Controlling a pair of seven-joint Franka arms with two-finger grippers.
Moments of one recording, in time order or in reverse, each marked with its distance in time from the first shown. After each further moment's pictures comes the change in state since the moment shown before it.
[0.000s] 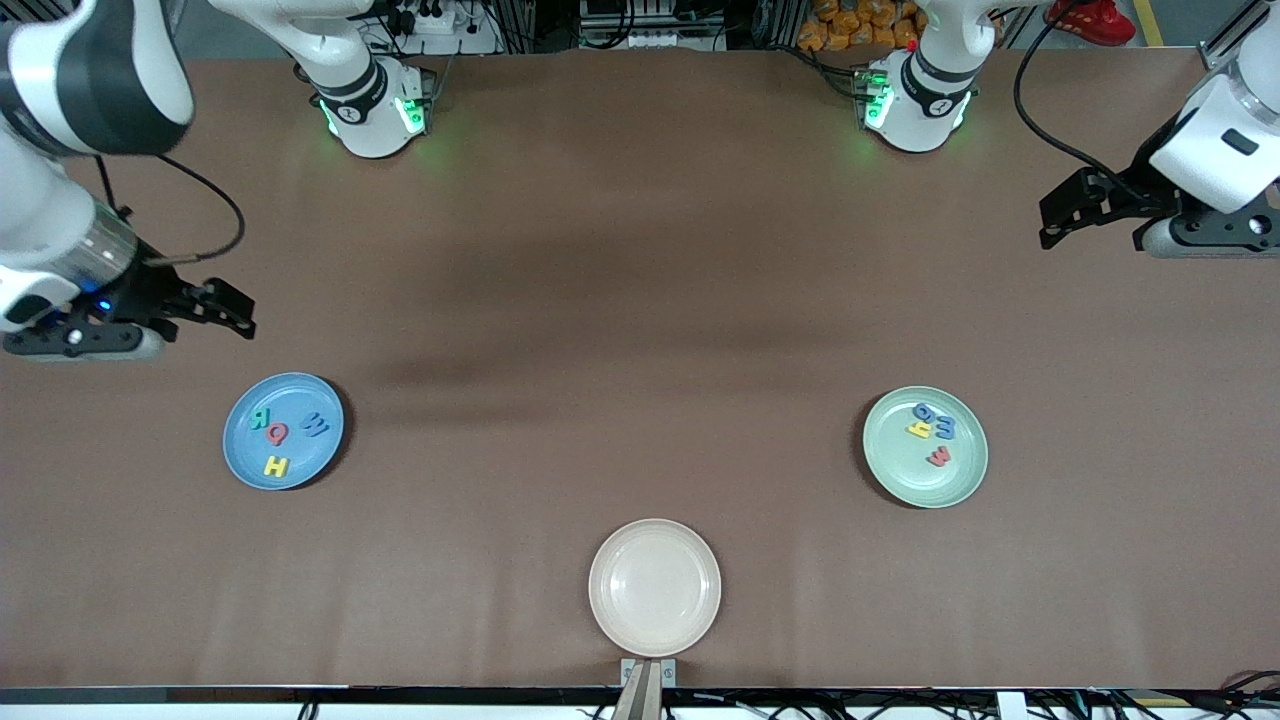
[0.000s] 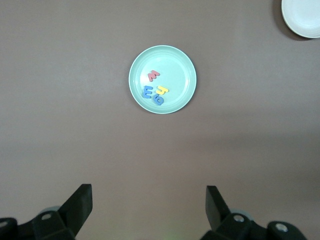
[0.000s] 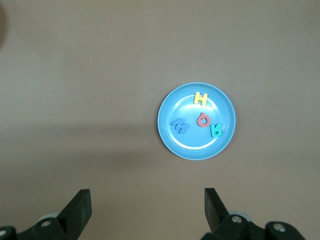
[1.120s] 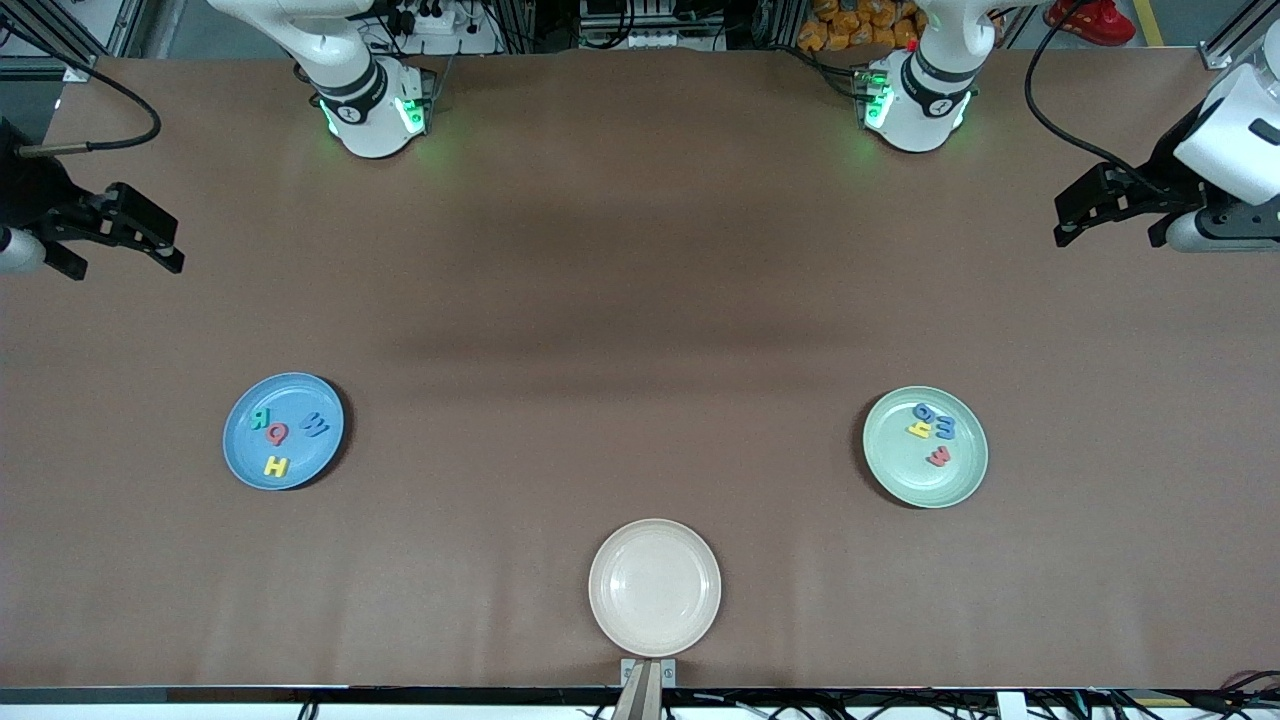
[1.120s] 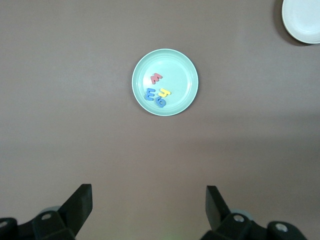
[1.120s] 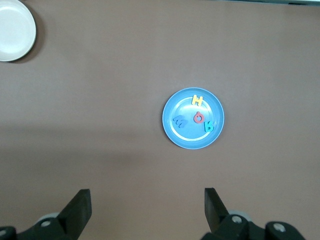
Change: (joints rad) left arm 0.010 -0.004 0.000 0.014 0.000 -0.005 0.000; right arm 0.016 0.026 0.008 0.307 -0.001 -0.284 -0.013
